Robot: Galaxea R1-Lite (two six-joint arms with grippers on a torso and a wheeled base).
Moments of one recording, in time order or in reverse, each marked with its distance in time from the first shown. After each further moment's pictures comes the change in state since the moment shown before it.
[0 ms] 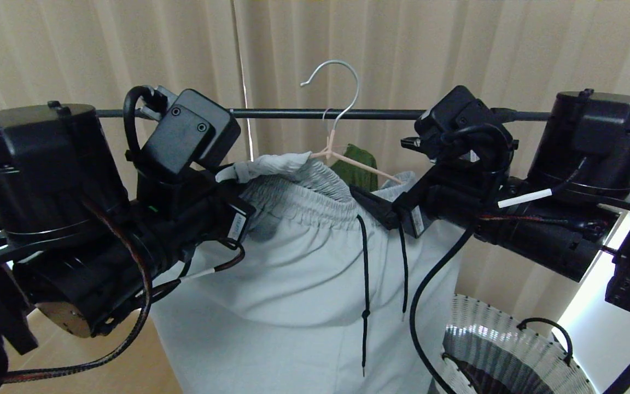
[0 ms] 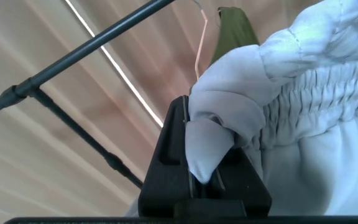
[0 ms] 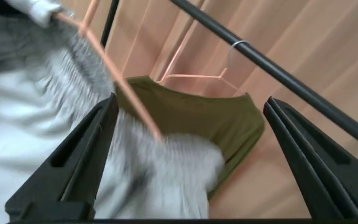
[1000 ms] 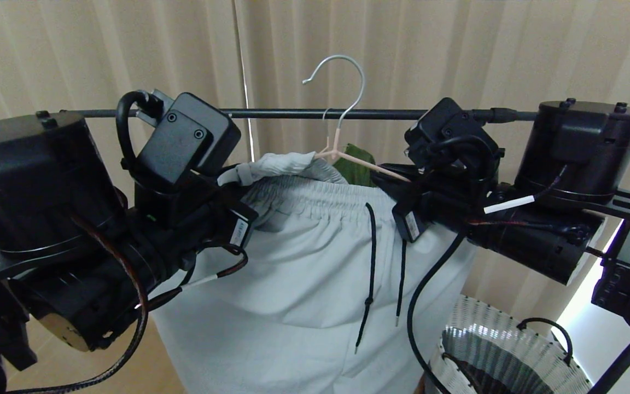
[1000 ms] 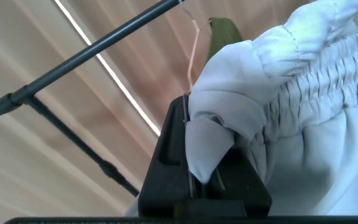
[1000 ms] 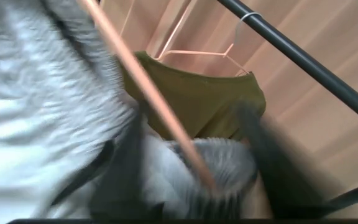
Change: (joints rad) left arm -0.021 -0.004 0.042 -0.068 -0.006 0.008; right arm 0.000 0.020 0.003 -0.004 -0.021 -0.006
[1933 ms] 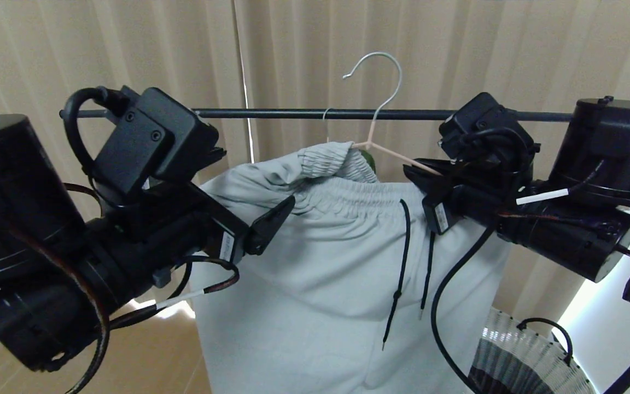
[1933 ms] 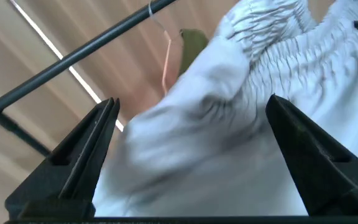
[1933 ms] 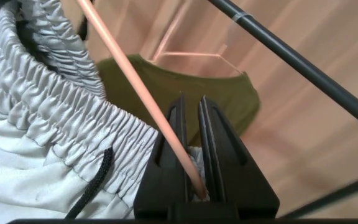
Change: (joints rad) left arm 0.003 -0.071 0.050 0.001 -0.175 -0.045; right arm -0.077 -0.060 0.051 0.003 -0.061 0.001
